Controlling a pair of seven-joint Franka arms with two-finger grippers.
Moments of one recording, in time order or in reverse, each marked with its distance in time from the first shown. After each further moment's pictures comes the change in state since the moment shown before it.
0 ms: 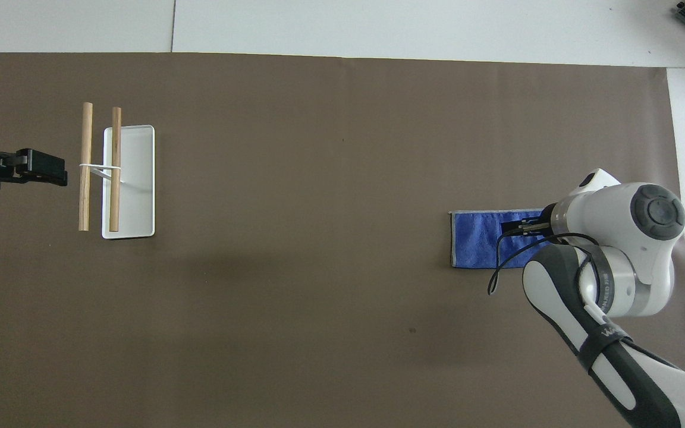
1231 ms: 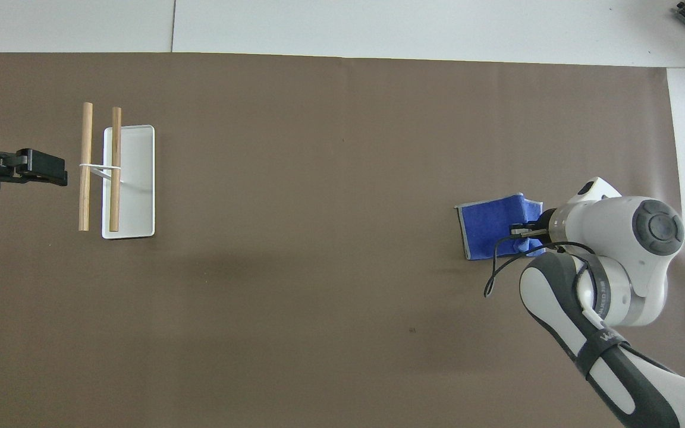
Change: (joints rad) left arm 0.000 0.000 0.000 0.000 0.000 0.000 0.000; right arm 0.002 -0.025 0.009 0.054 0.087 -0.053 -0.016
